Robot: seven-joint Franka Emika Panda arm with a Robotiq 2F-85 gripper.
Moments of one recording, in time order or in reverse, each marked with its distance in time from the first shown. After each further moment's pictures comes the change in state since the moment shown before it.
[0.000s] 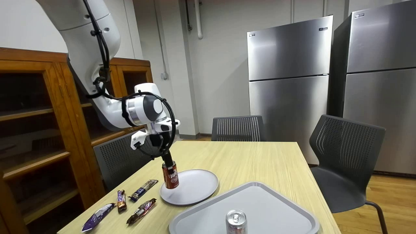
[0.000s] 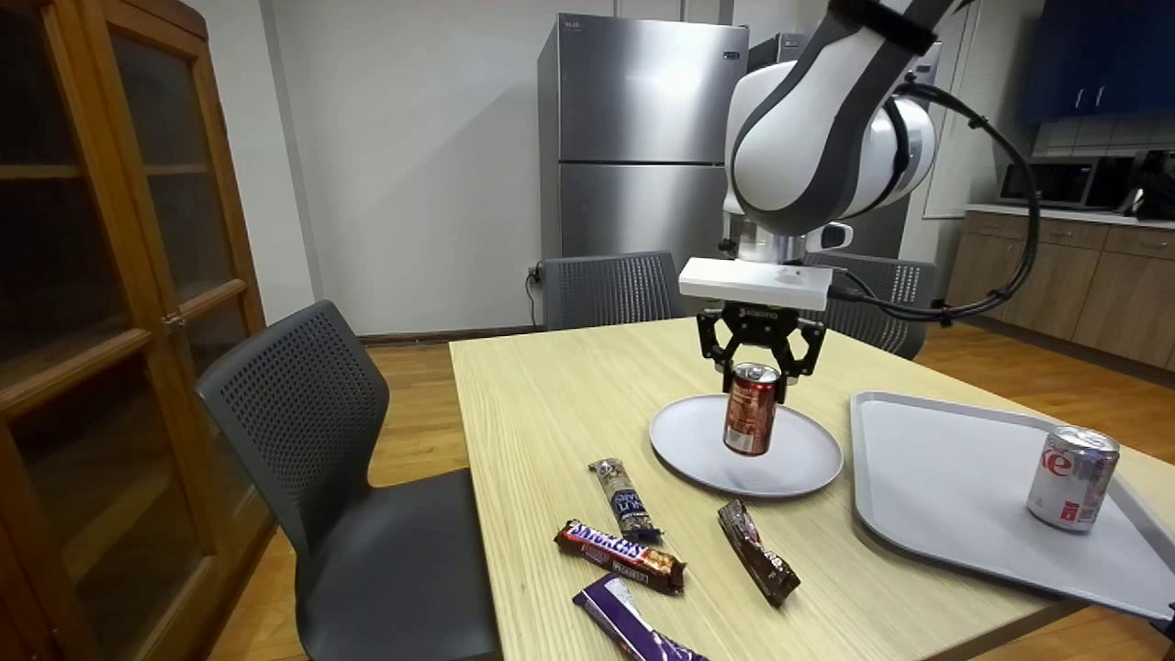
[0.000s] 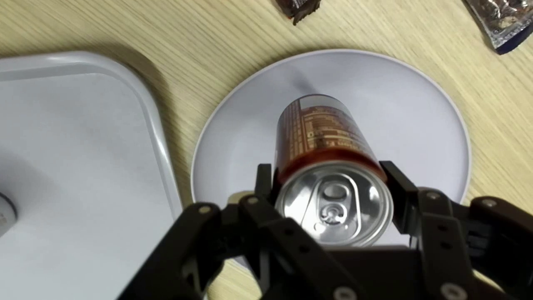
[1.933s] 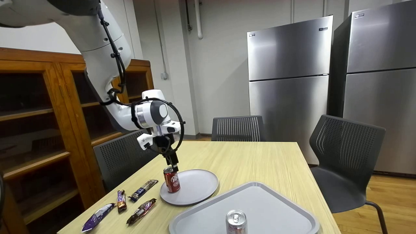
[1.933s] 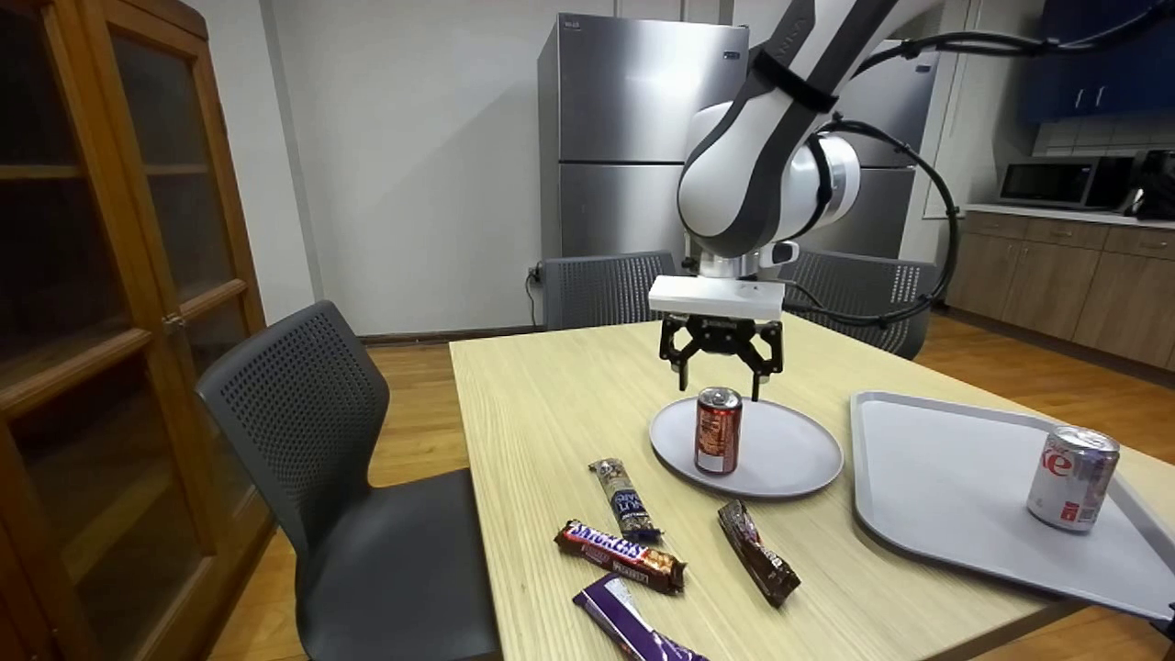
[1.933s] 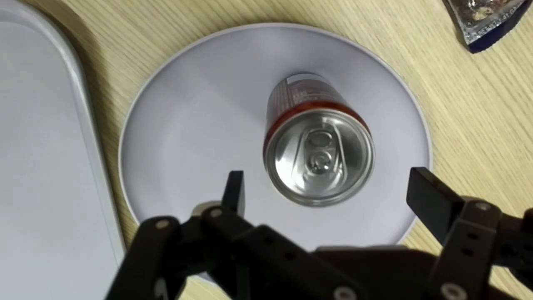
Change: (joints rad) arm 0.050 0.167 -0.029 0.197 0.044 -0.036 -0.124
